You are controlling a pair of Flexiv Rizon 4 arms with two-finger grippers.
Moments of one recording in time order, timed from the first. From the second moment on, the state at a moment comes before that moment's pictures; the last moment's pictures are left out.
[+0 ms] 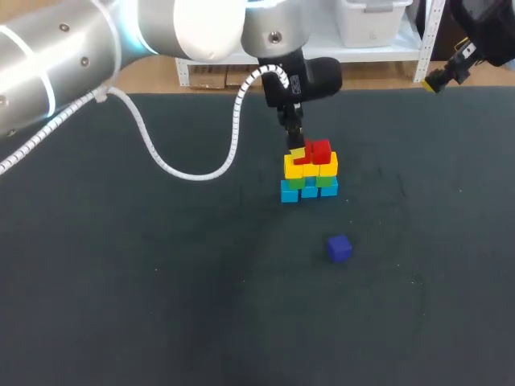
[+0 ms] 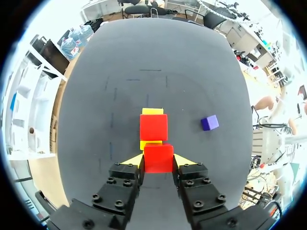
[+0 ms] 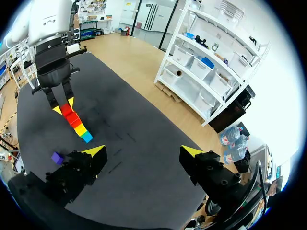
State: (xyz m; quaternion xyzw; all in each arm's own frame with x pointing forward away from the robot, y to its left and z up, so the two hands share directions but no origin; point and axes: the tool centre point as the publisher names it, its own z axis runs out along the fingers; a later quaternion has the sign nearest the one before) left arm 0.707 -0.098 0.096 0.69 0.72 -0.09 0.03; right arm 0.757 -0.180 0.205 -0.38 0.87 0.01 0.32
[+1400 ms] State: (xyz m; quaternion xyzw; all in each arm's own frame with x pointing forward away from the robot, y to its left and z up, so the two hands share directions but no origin) left arm 0.708 -0.101 0.095 0.69 0.72 -0.10 0.04; right arm 0.757 -0.180 0.205 -0.38 0.87 0.01 0.32
